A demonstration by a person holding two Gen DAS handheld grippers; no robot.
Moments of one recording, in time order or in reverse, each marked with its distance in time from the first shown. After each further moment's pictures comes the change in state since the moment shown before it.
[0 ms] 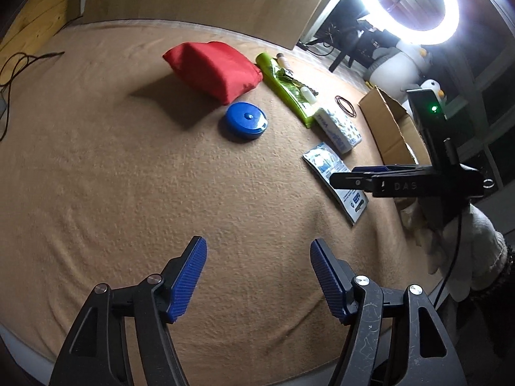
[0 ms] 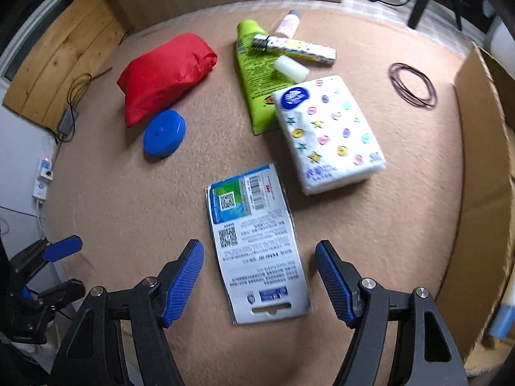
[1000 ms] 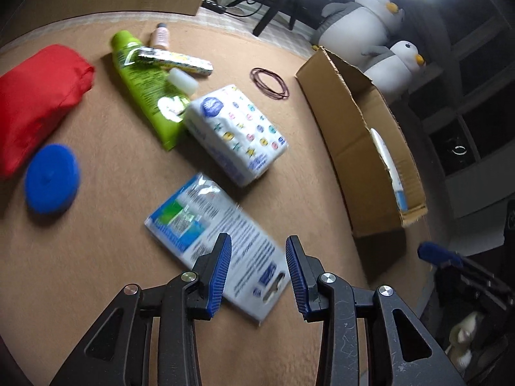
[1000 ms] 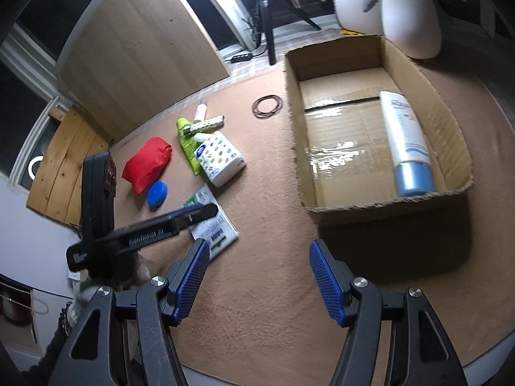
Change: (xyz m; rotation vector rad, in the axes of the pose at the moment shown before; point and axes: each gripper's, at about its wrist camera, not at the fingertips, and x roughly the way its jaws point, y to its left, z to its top) left arm 0.120 -0.117 0.069 0.118 0.129 -0.162; right arm -0.125 -0.072 -0.114 0.398 -0.339 0.052
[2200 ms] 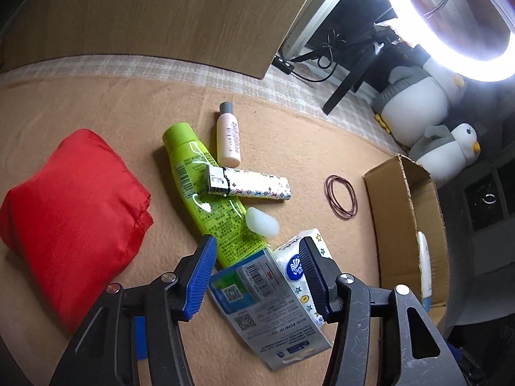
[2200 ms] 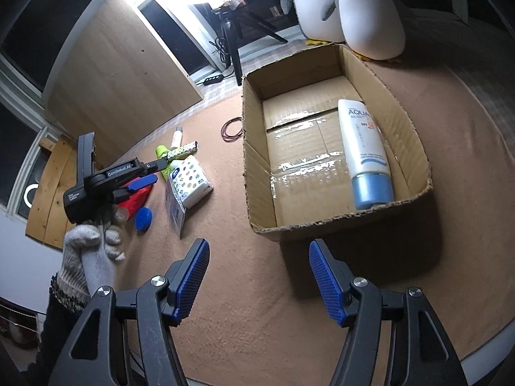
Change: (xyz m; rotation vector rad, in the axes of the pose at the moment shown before) left arm -0.009 0.052 0.116 -0.134 -0.104 0.141; right arm -0.023 -0.036 0.006 0.103 -0.056 -0.034
